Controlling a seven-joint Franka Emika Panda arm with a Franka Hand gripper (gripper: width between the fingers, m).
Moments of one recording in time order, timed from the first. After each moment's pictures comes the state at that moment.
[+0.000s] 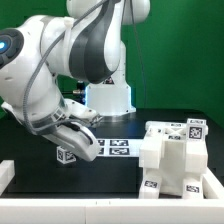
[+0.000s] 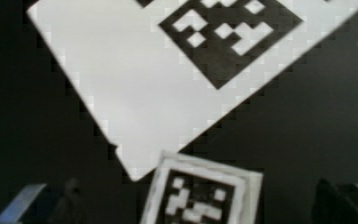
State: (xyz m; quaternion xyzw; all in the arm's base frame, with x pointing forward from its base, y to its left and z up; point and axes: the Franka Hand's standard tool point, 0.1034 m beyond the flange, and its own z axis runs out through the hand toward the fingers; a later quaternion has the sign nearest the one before) arm 0.401 -0.113 0.023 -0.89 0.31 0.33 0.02
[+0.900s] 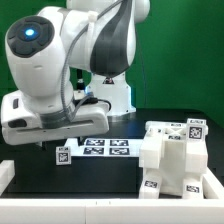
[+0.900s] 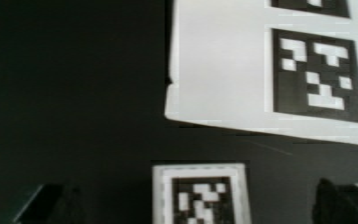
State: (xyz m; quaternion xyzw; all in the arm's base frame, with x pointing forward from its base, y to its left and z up) arm 0.407 -0.116 0.028 -0.95 -0.05 0.31 0.04
